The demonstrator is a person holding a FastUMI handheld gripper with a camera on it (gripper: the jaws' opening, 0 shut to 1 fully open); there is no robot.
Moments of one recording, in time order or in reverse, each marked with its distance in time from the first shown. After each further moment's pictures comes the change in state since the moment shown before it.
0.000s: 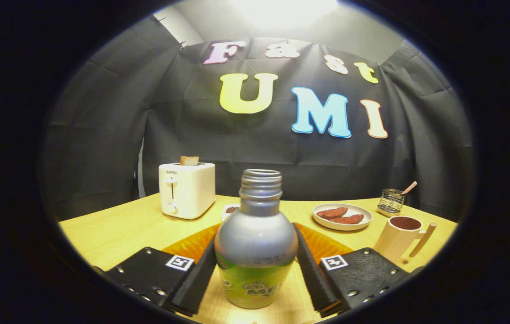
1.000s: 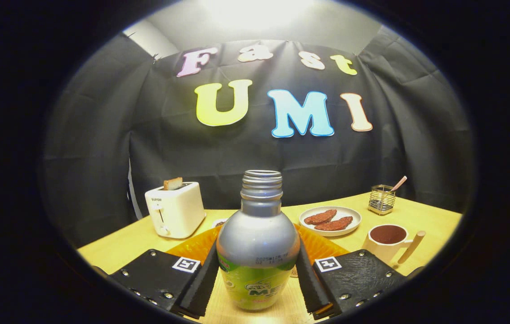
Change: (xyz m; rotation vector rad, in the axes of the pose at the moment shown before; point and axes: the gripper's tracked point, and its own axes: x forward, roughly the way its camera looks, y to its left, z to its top) arm 0.000 -0.052 0.043 0.172 0.003 -0.053
